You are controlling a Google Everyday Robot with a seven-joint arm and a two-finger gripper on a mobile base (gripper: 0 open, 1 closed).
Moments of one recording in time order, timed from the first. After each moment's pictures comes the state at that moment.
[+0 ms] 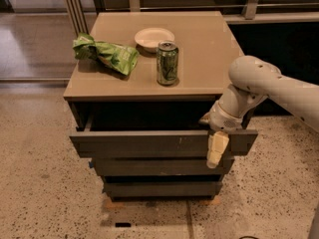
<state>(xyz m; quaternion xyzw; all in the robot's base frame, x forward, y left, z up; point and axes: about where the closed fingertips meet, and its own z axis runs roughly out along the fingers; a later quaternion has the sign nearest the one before) 0.536 -0.152 0.662 -0.67 0.71 0.20 0.08</state>
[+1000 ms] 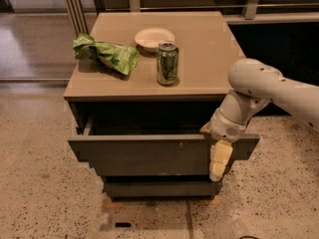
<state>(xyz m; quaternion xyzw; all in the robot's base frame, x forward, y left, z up) 0.483 -0.146 0.671 -0.66 0.72 0.22 0.03</state>
